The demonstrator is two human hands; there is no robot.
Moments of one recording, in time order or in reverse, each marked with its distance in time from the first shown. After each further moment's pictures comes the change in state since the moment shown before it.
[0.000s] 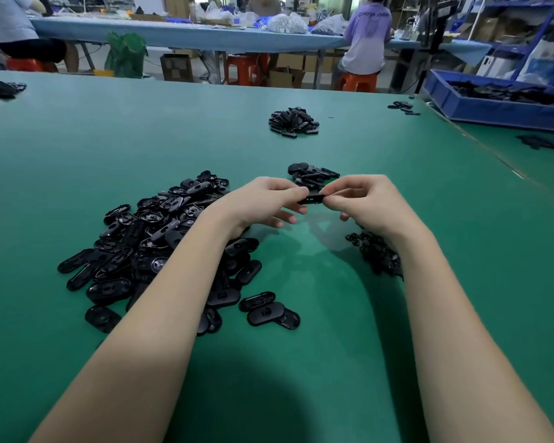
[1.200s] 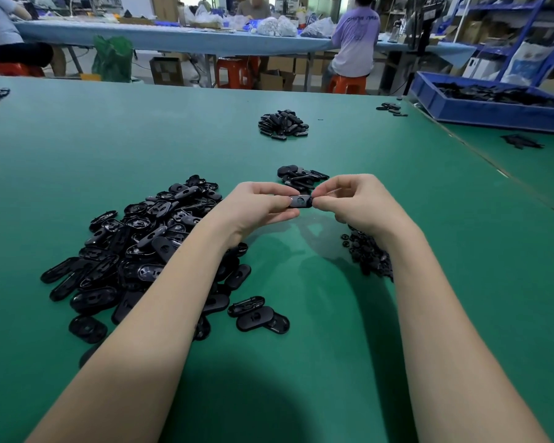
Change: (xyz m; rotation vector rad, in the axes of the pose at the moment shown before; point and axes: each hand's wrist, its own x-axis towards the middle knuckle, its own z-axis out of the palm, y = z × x) left_hand 0.006 -0.006 0.013 -0.478 0.078 -0.019; right_hand 0.001 -0.006 -0.002 -0.015 -0.004 0.039
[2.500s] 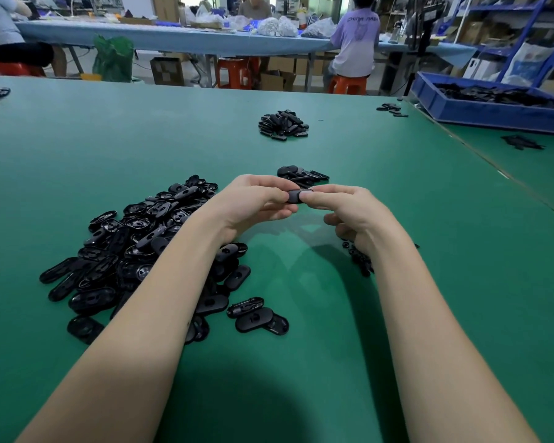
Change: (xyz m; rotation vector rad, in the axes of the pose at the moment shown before) left_hand -0.004 0.013 -0.005 0.046 -0.054 0.021; right_hand 0.002 -0.001 0.018 0.342 0.017 0.267
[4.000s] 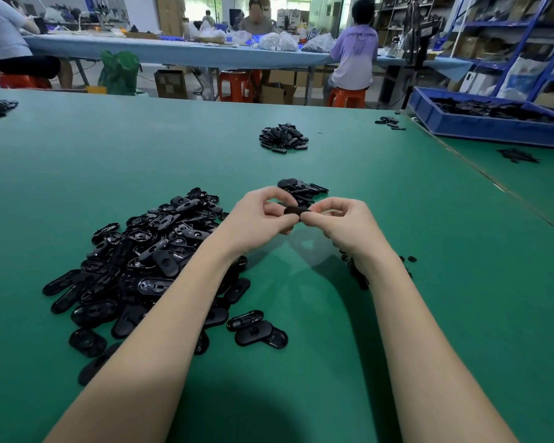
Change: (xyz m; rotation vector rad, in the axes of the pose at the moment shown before) left_hand -0.003 -0.013 0.007 0.499 0.108 0.241; right_hand 0.005 0.015 0.002 -0.113 0.061 -0.218
